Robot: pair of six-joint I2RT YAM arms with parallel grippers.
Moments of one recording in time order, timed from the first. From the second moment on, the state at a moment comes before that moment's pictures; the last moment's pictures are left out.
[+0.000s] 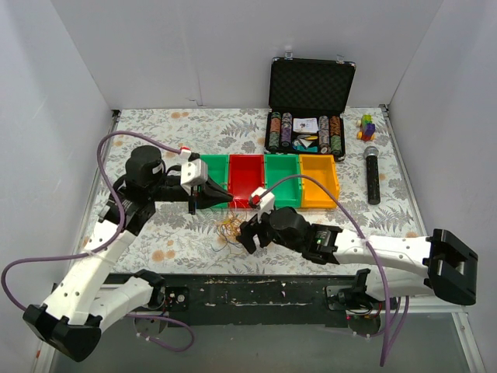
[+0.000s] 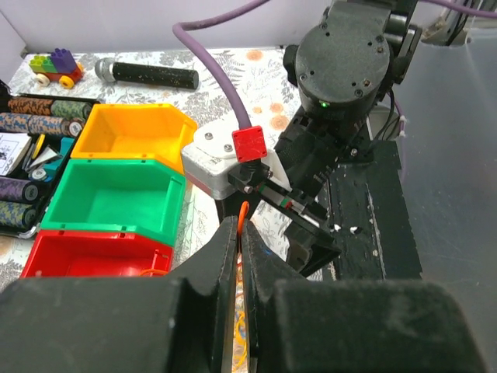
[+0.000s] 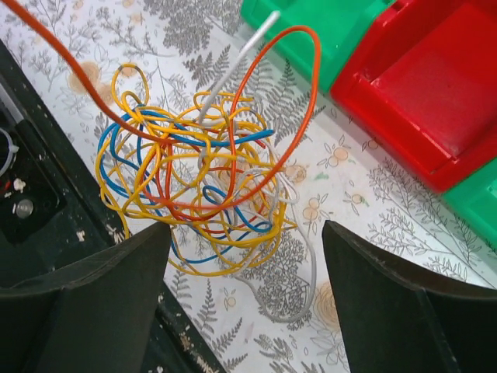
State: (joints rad) left arm -0.45 0.93 1.06 -0.42 1.05 0.34; right arm 1.22 1.20 0.66 0.07 0.19 0.30
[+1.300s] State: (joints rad) left arm -0.45 0.93 1.47 -0.08 0.68 0.07; right arm 1.22 1.01 0.40 -0.01 0.42 0.48
